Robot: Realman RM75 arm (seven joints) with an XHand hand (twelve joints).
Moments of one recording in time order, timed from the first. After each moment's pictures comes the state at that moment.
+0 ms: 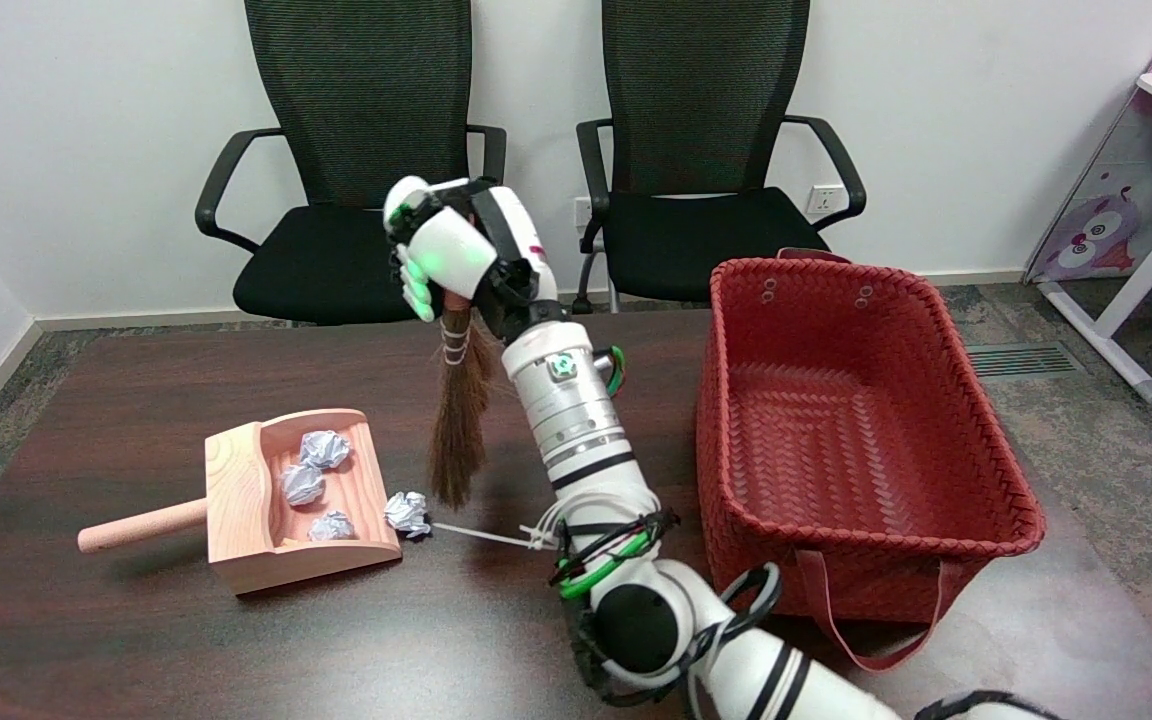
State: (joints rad) arm 0.22 -1.64 0.98 -1.37 0.91 -0.67 -2.44
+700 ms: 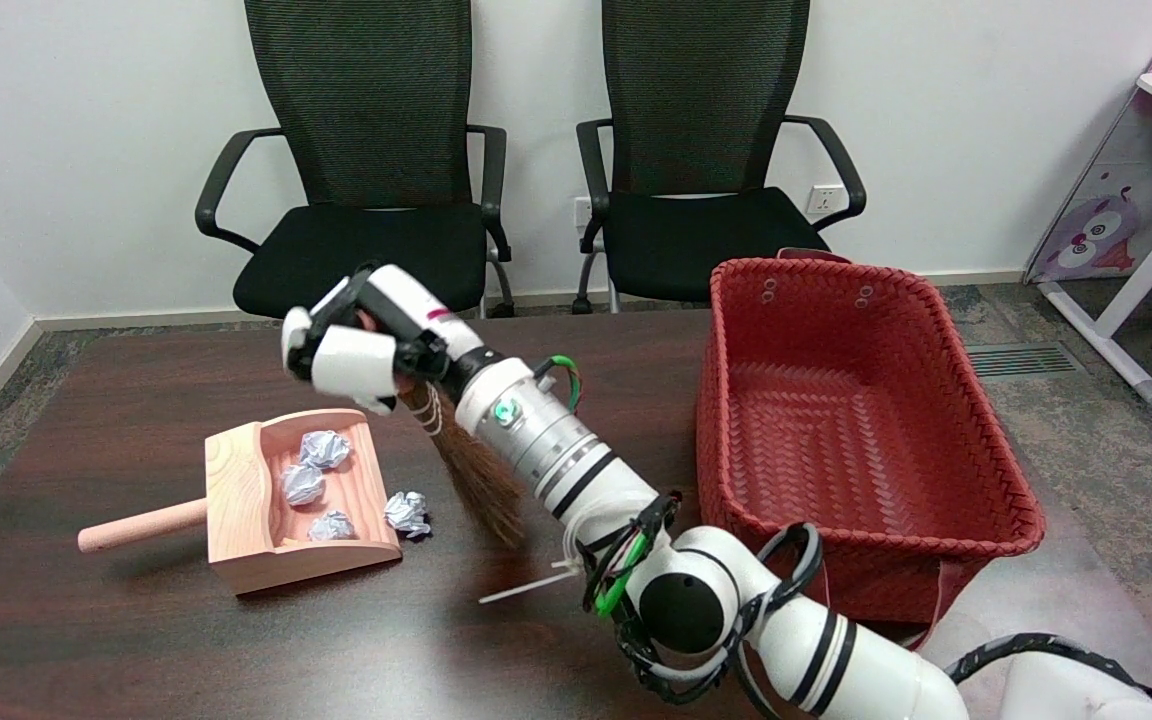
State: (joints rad) arm 0.27 -1.47 0.89 -1.45 0.86 -0.30 -2.53
